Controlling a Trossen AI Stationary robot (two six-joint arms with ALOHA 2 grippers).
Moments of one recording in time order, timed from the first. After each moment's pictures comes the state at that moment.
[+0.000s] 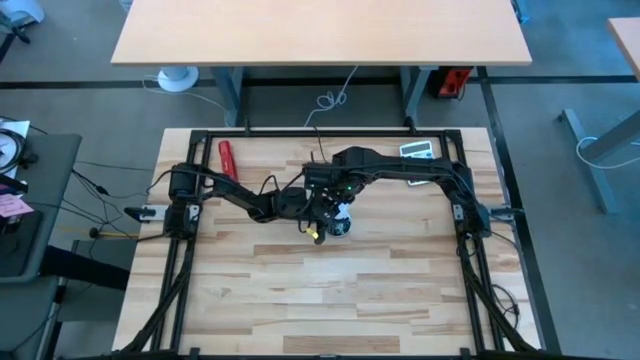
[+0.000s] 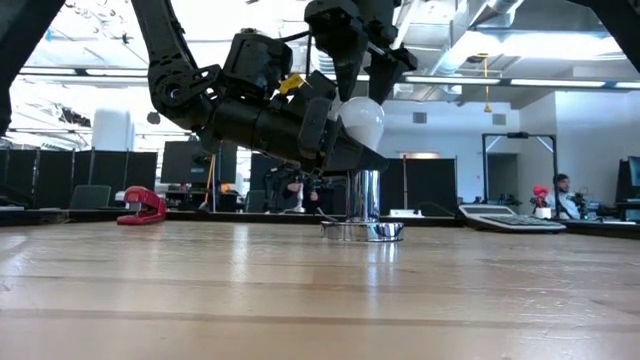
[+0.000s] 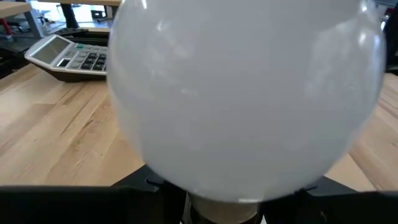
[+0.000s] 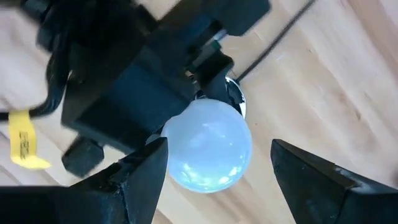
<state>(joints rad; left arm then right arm) 0.08 2.02 0.82 0.87 0.06 0.00 -0.06 2.09 2.13 -1.45 0.05 0.62</state>
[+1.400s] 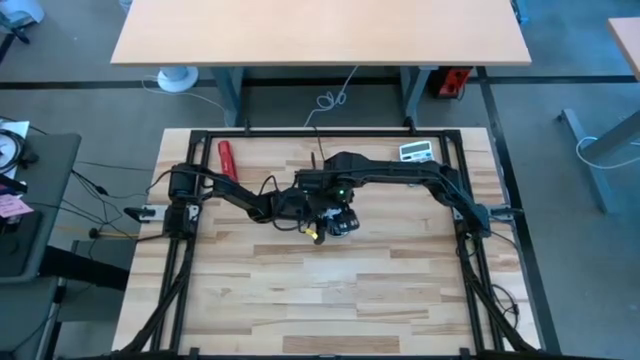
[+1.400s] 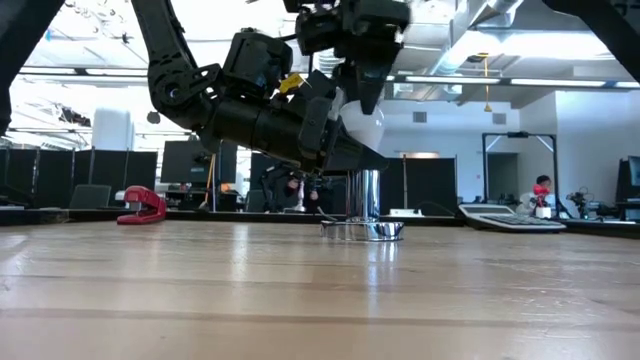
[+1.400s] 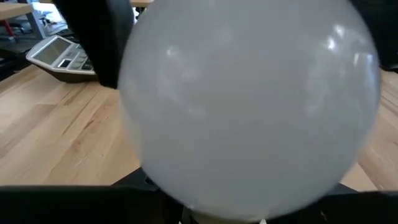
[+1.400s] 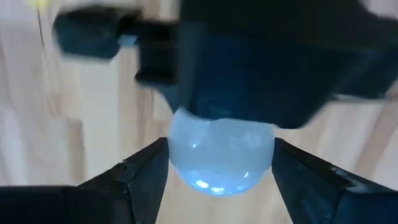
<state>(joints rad) 0.08 2.02 0.82 0.87 0.05 0.00 -0.07 2.19 2.19 -1.51 -0.01 -0.17</state>
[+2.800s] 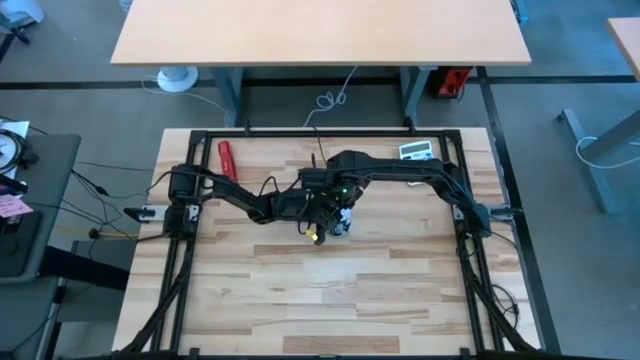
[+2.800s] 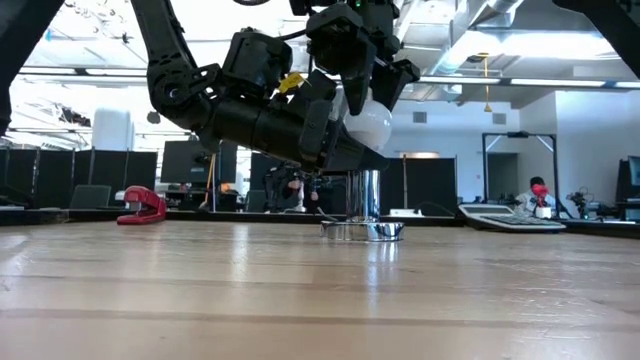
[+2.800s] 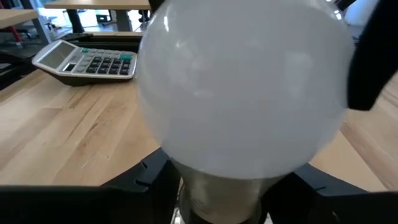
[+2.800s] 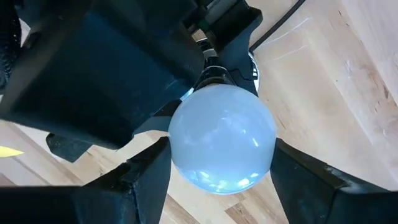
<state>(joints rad) 0.07 2.02 0.82 0.88 0.05 0.03 -0.08 2.18 2.11 -1.48 0.00 0.61</state>
